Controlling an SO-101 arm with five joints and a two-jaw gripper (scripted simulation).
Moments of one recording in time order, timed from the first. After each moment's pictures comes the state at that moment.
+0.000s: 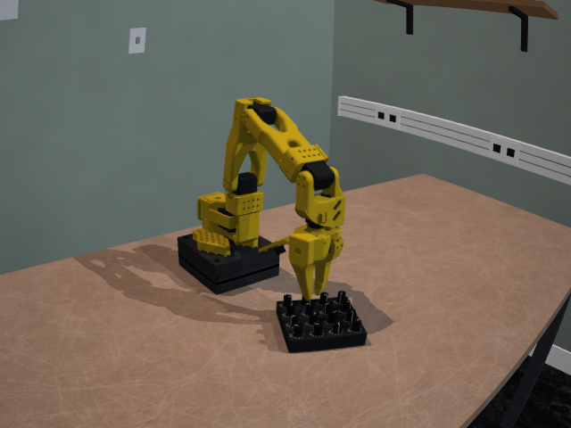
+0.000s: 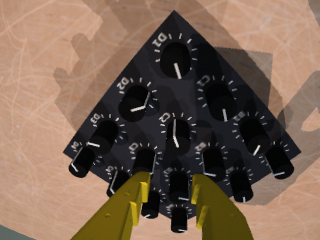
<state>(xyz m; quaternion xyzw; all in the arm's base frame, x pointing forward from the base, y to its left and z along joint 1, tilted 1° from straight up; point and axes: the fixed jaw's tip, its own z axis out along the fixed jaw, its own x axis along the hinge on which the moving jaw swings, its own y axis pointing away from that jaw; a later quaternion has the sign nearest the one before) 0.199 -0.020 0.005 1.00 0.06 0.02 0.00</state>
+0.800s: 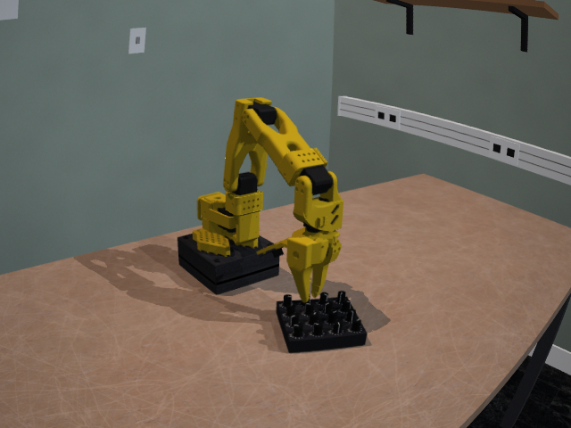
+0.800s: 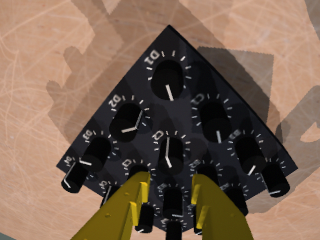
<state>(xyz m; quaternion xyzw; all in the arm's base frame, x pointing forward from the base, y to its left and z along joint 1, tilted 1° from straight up) 0.193 -0.019 -0.002 1.00 0.07 0.01 0.00</state>
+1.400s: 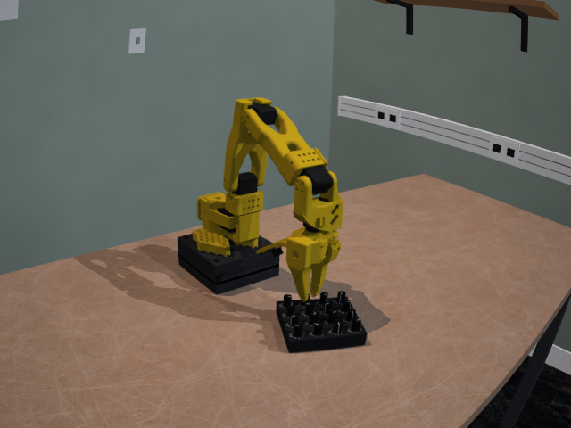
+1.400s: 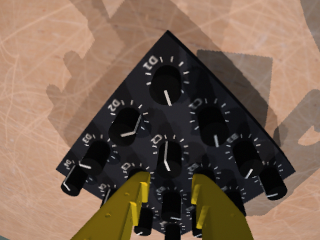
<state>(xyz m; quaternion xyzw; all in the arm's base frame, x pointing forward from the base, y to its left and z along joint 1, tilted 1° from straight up) 0.191 -0.018 -0.002 1.00 0.07 0.00 0.00</state>
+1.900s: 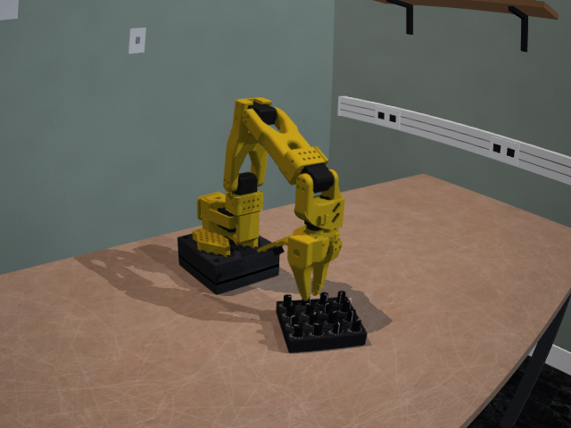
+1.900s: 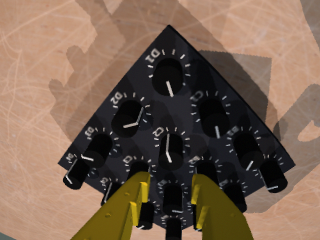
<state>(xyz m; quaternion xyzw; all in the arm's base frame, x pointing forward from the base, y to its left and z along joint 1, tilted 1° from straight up) 0.194 -0.019 0.001 1.00 0.07 0.00 0.00</state>
